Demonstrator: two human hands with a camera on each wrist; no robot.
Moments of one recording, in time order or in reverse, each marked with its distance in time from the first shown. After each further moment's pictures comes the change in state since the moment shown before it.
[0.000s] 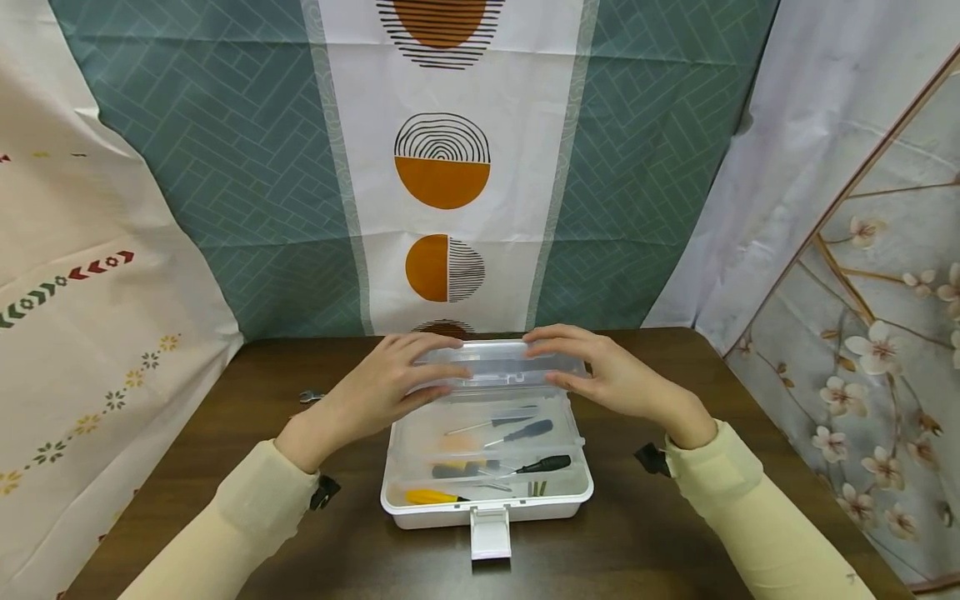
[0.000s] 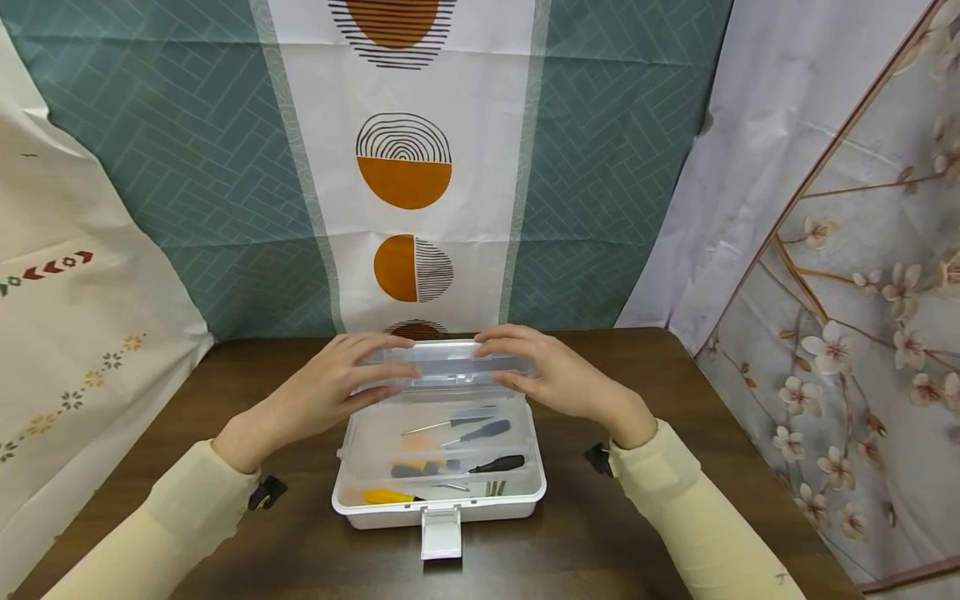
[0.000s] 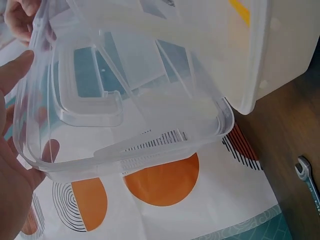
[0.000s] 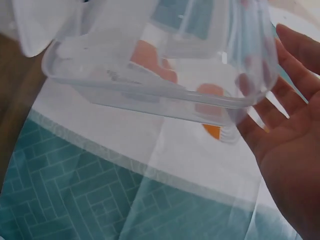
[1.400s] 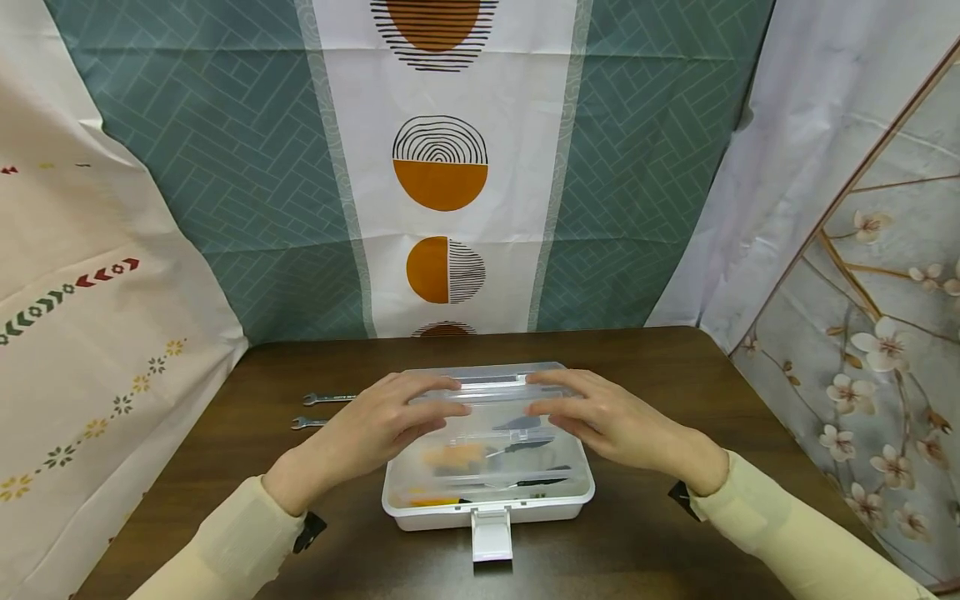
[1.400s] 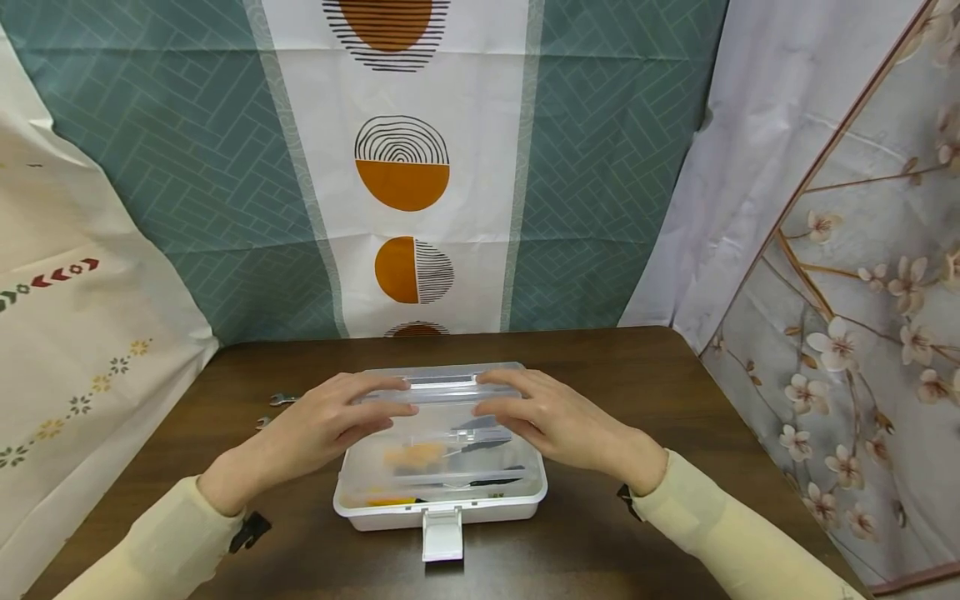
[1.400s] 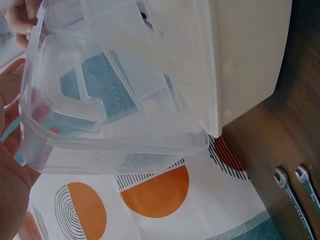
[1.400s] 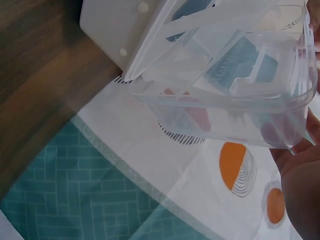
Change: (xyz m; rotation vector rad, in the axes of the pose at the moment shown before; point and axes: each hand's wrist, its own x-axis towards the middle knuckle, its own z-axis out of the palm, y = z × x) left_hand -0.021 0.026 0.007 -0.027 0.048 0.094; right_hand -0.037 0.000 0.030 -0.250 0.040 -0.270
